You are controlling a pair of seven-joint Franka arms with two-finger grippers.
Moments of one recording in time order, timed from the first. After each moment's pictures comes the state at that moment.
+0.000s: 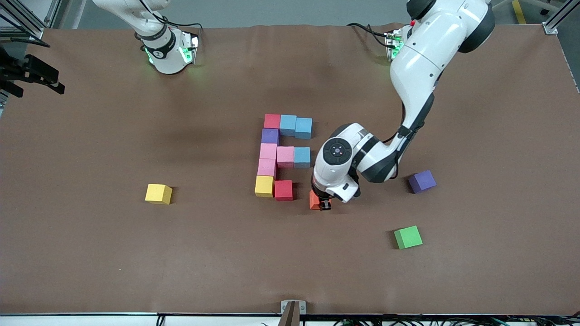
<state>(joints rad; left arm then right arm) -0.36 0.88 -0.34 -1.38 0.35 2.31 -2.47 -0.01 -0.11 -0.03 -1.56 0.02 1.40 -0.10</state>
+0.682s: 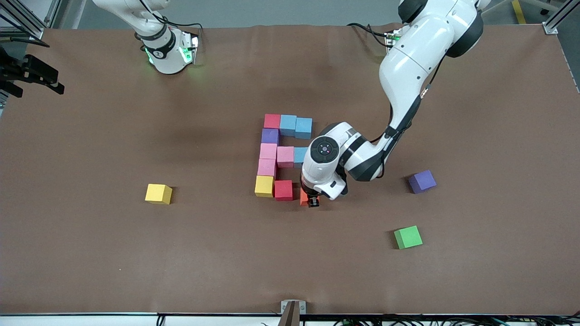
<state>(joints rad) -0.41 0.92 -0.34 -1.32 0.33 2.30 -2.47 -0.01 -0.11 -0.03 -1.56 0.02 1.40 -0.10</state>
